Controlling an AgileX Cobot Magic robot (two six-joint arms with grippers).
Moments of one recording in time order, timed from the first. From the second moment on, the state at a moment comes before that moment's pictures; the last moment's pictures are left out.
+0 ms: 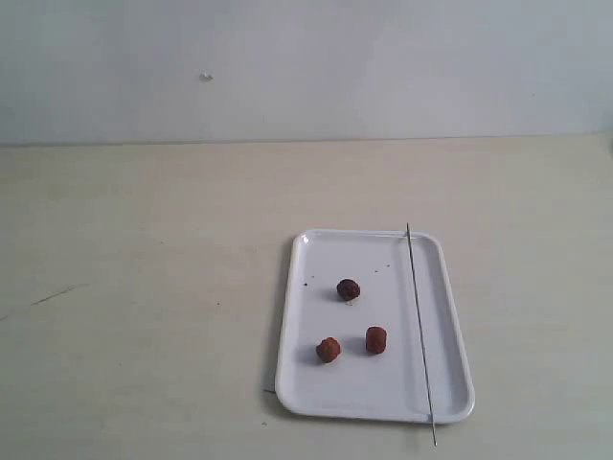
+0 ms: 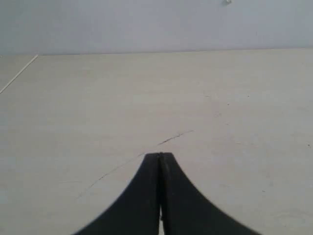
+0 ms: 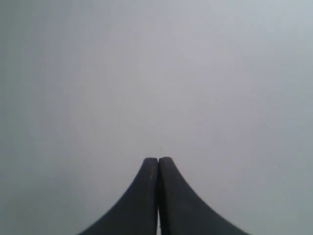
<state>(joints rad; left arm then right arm) -0.10 0.01 0.00 0.23 0.37 -0.24 -0.08 0.05 -0.14 0.05 -0.44 0.46</state>
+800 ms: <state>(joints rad) -0.10 0.01 0.00 0.23 0.37 -0.24 0.01 1.43 -1.17 0.15 1.09 0.05</state>
